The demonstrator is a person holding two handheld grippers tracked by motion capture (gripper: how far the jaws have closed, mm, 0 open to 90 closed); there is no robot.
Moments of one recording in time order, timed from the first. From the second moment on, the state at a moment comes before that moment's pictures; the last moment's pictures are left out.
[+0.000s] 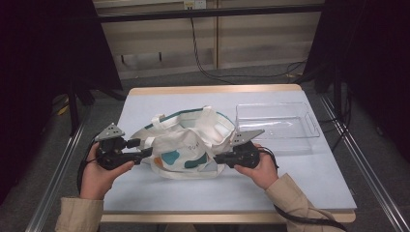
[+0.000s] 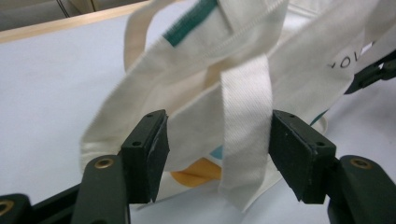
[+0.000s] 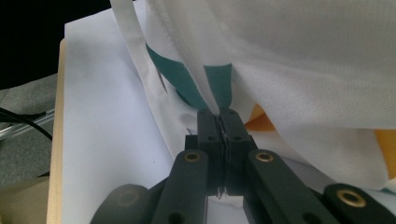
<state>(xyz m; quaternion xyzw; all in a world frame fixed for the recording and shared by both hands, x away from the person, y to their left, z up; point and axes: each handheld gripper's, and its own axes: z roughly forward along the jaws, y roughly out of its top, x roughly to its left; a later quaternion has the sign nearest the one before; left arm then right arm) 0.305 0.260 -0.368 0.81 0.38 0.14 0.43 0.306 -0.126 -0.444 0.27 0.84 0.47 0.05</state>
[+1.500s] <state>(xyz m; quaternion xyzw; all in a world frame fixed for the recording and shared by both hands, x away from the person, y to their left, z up) 0.325 0.200 -0.365 0.84 0.33 0.11 0.42 0.287 -0.163 -0.397 0.28 0.82 0.48 0.12</state>
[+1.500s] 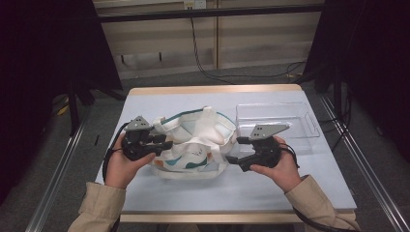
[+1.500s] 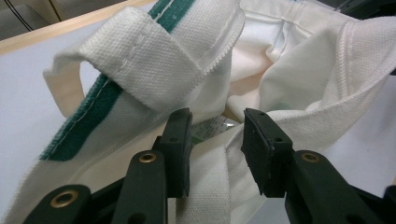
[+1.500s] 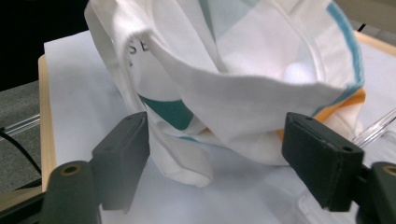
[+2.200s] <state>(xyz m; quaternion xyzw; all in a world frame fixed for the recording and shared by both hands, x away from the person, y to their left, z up) 0.330 0.197 -0.362 0.85 0.32 0.10 0.41 0.297 -0.116 -0.393 0.17 0.86 0.47 0.10</state>
